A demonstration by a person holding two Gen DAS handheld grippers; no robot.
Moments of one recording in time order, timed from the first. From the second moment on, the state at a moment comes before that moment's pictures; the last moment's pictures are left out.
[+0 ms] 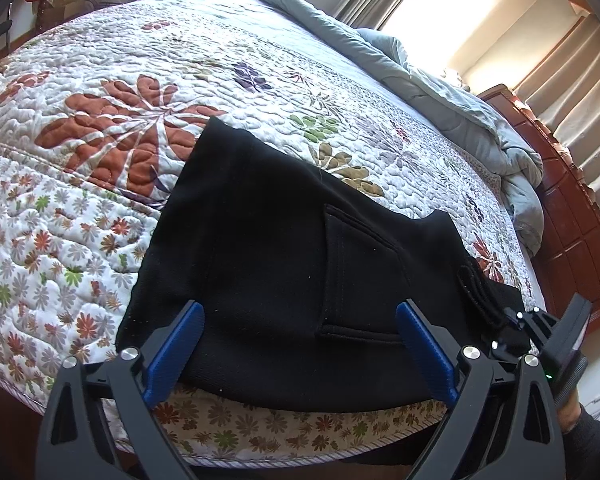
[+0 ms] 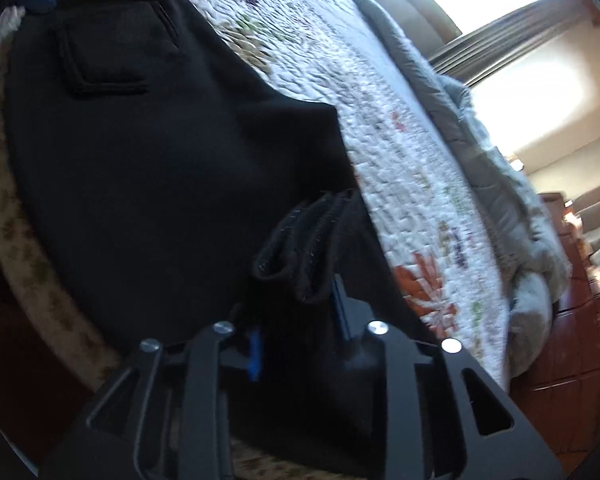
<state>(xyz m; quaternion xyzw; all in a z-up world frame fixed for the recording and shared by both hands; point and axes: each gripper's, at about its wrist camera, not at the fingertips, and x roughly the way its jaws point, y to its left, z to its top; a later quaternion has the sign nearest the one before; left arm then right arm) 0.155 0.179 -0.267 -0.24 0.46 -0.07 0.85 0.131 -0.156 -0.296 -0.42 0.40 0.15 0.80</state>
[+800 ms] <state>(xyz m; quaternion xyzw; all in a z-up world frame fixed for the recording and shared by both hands) 0.083 0.225 -0.254 -0.50 0.36 0.00 0.78 0.189 -0.282 -0.274 -0.02 0.60 0.23 0.77</state>
